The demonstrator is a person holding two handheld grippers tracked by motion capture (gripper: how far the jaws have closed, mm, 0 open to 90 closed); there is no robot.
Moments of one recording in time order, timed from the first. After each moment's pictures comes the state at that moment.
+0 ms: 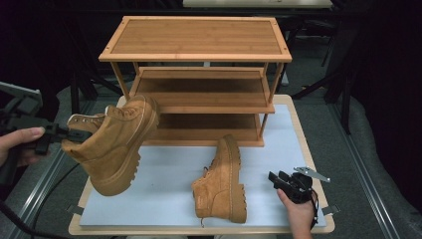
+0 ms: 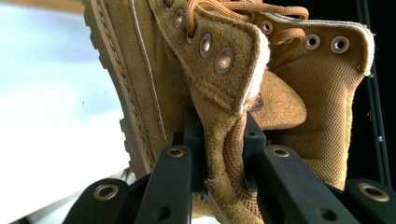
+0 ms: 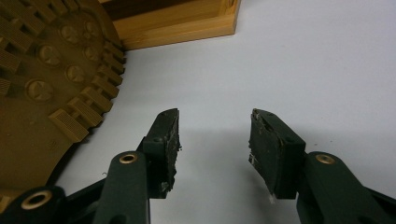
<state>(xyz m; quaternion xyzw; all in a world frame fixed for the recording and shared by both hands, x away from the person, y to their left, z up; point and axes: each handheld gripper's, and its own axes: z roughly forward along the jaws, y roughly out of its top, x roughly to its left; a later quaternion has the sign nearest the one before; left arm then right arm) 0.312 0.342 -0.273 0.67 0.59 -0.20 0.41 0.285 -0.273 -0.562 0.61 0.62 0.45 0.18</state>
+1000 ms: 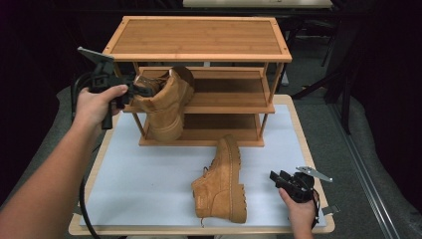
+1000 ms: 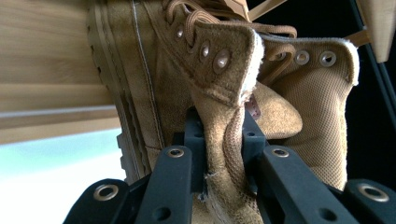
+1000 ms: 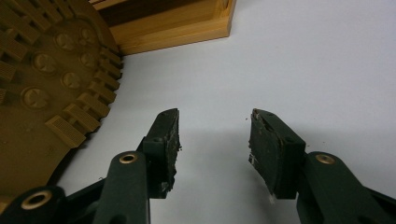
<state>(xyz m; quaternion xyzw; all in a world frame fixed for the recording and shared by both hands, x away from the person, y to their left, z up) 0.436 0.237 -0.298 0.65 0.60 -0.13 0.46 0.287 -0.278 -0.564 0.62 0.61 0.46 0.17</state>
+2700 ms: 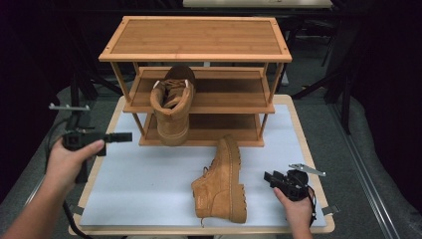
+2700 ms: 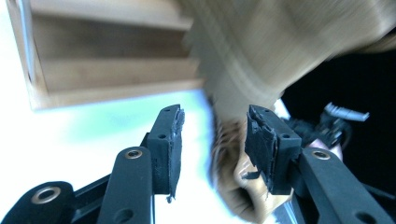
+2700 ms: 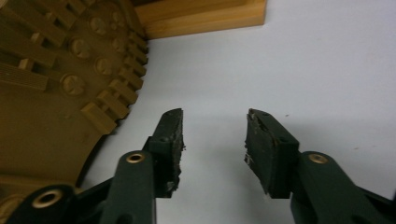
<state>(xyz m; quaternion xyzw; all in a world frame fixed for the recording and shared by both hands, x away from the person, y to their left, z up) 0.340 0.289 -0.368 0.70 0.53 -0.04 0.48 0.290 -0.261 -0.550 0.61 0.65 0.44 0.14</state>
